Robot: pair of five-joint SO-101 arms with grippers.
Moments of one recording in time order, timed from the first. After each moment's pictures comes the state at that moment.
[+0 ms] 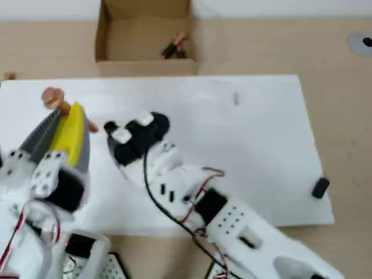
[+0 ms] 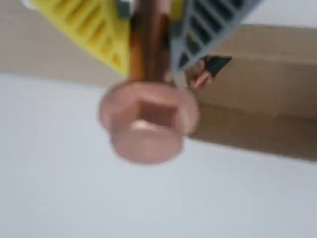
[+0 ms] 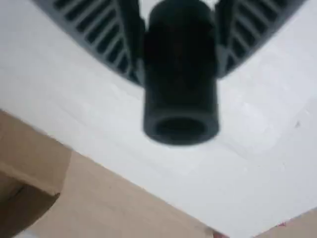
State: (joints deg) left arm 9.5 -78.0 18.8 65.0 9.4; right arm -52.4 -48.9 67.6 4.6 -9.4
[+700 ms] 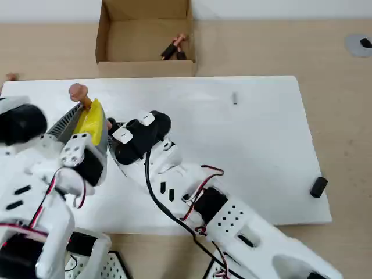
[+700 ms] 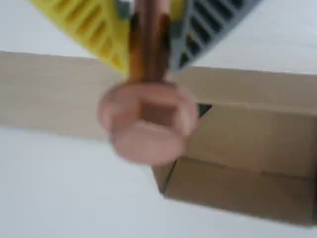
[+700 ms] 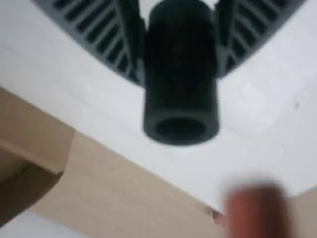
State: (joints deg) left arm 9.5 -77.5 35.3 56.9 8.5; right arm -52.4 -48.9 66.2 3.9 -9.2
